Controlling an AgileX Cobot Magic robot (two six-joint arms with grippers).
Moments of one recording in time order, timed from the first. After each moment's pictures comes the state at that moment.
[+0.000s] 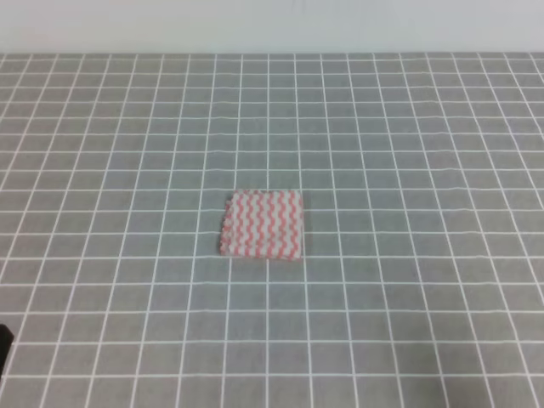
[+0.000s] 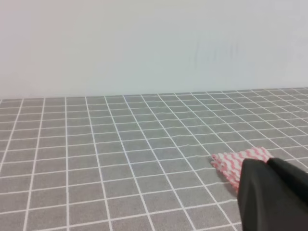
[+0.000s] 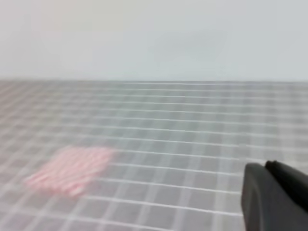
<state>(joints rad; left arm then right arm) -0.33 0.07 0.00 -1.19 -0.03 1.11 0.29 0.20 -0.14 0.45 0.12 -0.30</state>
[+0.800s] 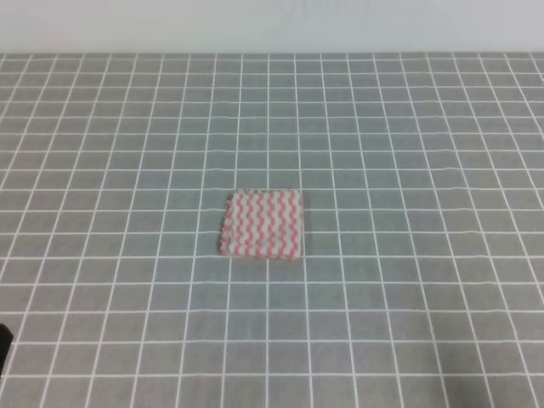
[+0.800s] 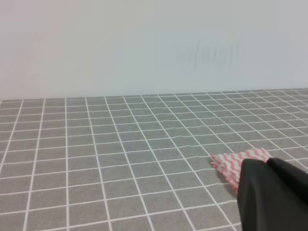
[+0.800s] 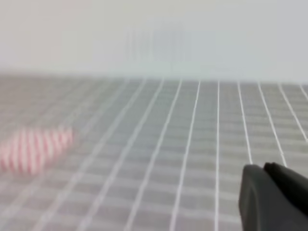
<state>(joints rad) -0.33 0.07 0.00 -1.19 -0.03 1.11 0.16 -0.02 0.01 0.36 0.17 -0.27</state>
